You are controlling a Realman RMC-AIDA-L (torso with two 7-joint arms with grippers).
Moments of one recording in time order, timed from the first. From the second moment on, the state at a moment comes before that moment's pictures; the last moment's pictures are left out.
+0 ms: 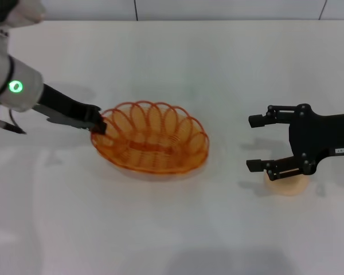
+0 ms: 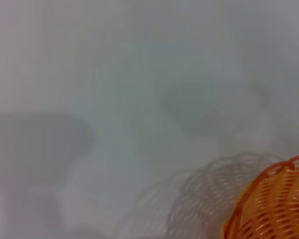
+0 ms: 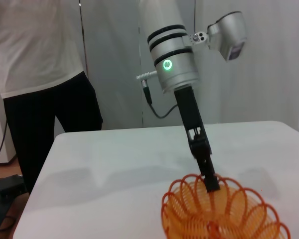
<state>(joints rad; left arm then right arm) -0.73 -2.08 0.95 0.98 2.63 1.50 -2.67 0.48 2.00 -1.08 -0.84 -1.77 -1.60 1.25</state>
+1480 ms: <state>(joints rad) -0.65 -2.08 1.18 1.05 2.43 1.39 -2.86 0.48 2.01 -1.06 -0.84 -1.77 -1.59 1.24</state>
